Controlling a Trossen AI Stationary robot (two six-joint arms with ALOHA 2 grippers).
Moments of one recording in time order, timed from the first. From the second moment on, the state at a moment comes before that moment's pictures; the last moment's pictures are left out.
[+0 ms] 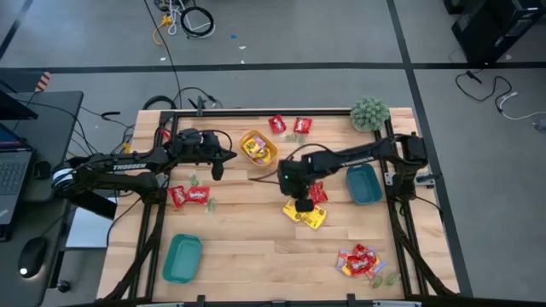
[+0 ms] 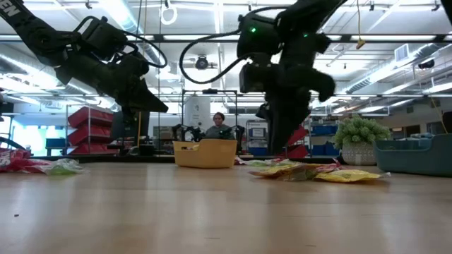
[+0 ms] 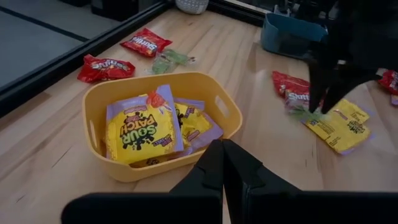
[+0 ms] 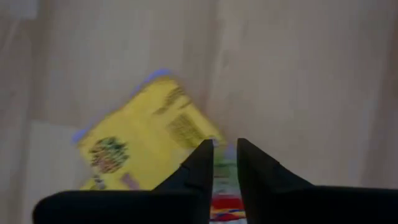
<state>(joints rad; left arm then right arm) 0.51 1.04 0.32 0.32 0.26 -0.11 -0.04 1.85 1.22 -0.62 -0.18 -0.13</state>
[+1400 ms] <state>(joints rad) 0.51 1.04 0.32 0.31 0.28 -0.11 0.20 1.80 1.13 -0.65 0.14 -0.10</state>
